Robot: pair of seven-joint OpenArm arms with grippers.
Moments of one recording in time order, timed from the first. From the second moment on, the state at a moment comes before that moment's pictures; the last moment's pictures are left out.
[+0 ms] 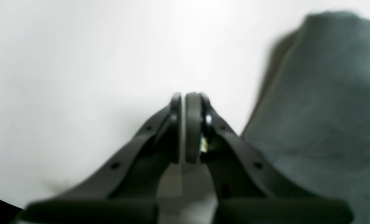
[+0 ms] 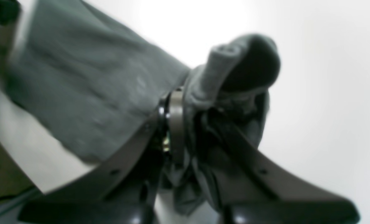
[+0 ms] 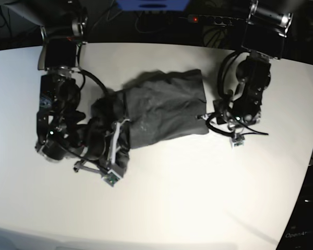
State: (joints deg) left arm -6.5 -13.8 15.8 86.7 -15.7 25.9 74.7; right arm 12.3 2.8 -0.6 100.4 25.2 40.4 -81.4
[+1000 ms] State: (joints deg) left arm -4.5 -13.1 15.9 89.7 -16.1 25.8 74.4; right arm 6.9 -8.3 -8.2 97.2 29.2 40.4 -82.1
